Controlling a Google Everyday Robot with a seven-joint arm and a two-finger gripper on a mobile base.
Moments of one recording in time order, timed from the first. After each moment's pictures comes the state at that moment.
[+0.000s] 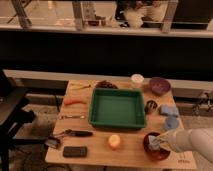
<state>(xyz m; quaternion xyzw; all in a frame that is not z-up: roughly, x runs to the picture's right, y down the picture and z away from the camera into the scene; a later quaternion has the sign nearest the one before) 0.282 0.253 0.725 -0.14 -0.17 -0.12 0.97</state>
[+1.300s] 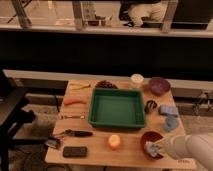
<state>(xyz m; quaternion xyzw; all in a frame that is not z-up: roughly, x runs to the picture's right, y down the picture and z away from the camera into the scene) 0.276 0.284 0.695 -0.16 -0.17 -0.12 0.96</state>
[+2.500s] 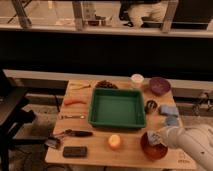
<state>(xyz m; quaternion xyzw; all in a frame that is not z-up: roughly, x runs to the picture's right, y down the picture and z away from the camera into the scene) 0.279 0.236 0.728 -0.11 -0.10 -0.18 0.97</state>
